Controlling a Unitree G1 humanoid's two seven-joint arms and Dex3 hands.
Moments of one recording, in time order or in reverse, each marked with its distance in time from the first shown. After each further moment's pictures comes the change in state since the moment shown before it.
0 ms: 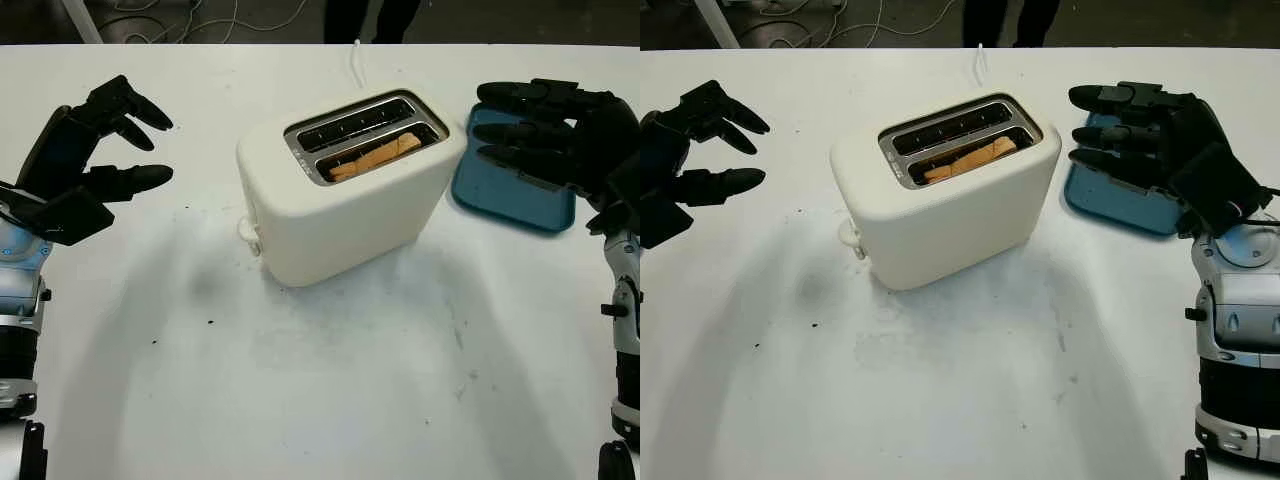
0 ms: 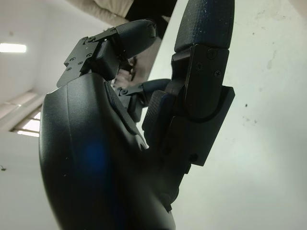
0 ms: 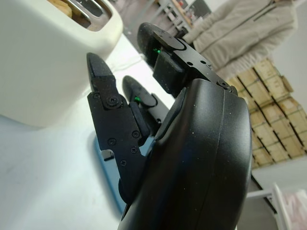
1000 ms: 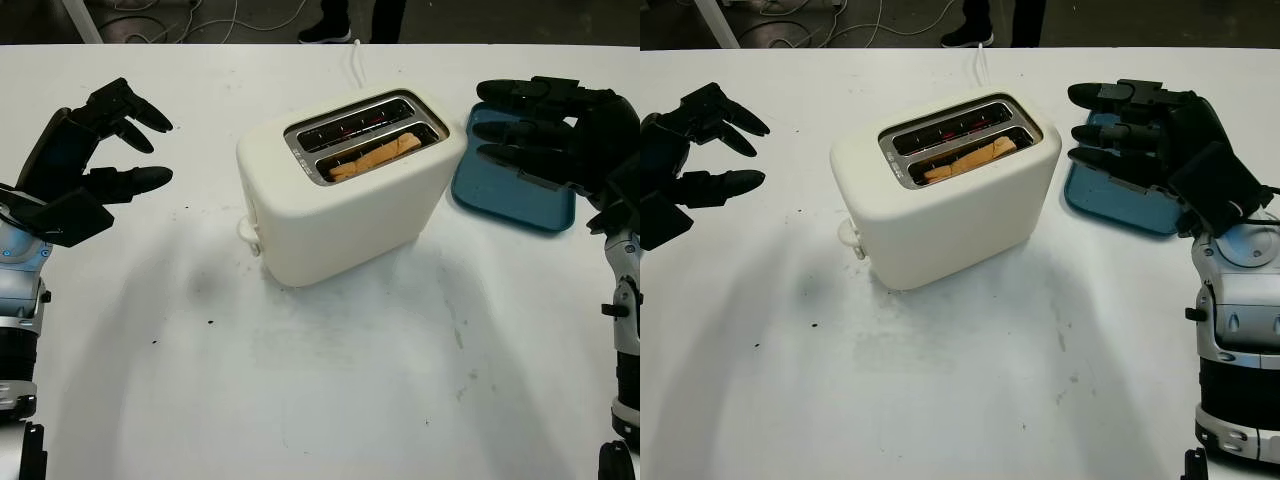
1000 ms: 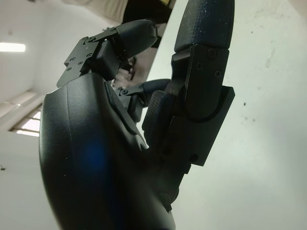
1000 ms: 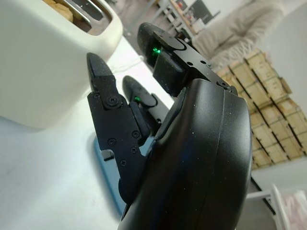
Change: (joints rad) left arm 0.005 0.000 0.000 0.000 0.000 -0.001 0.001; right arm 0.000 0.000 0.000 -0.016 0.001 0.005 0.000
